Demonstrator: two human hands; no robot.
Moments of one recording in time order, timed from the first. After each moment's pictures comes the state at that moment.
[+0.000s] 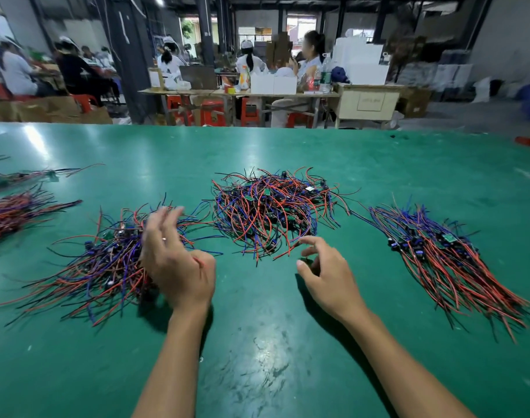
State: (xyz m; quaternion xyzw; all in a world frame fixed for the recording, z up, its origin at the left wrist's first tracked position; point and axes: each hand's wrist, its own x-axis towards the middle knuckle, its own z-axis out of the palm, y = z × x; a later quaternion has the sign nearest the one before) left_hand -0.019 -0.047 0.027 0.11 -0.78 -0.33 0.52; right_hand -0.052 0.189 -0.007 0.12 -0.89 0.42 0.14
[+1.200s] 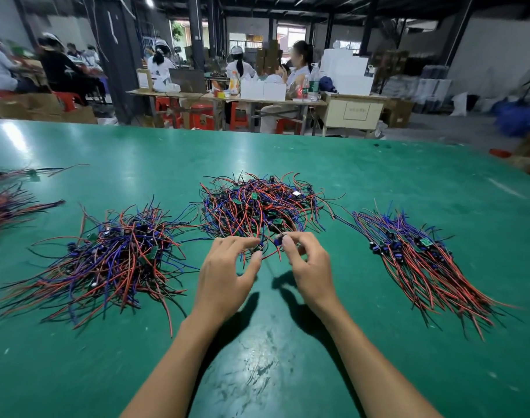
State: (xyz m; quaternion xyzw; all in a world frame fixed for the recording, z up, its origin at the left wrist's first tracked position) left_hand -0.019 0.006 0.018 -0.10 -0.88 -0.37 0.28; right_hand -0.055 0.173 0.012 0.11 -0.78 0.58 0.20
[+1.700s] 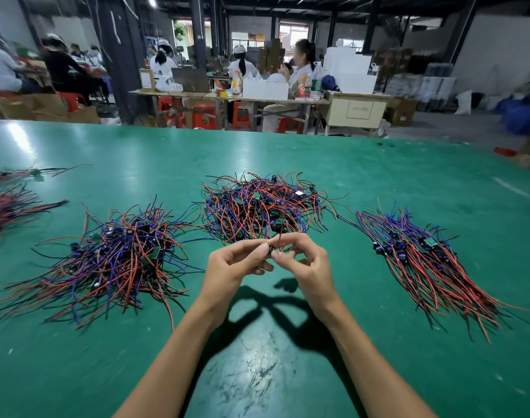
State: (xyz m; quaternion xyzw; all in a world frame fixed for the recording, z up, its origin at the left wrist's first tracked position) left_hand -0.014 0.009 0.030 -0.07 -0.63 -0.77 0.06; right_hand -0.037 0.169 0.027 0.16 -0.71 0.68 0.12
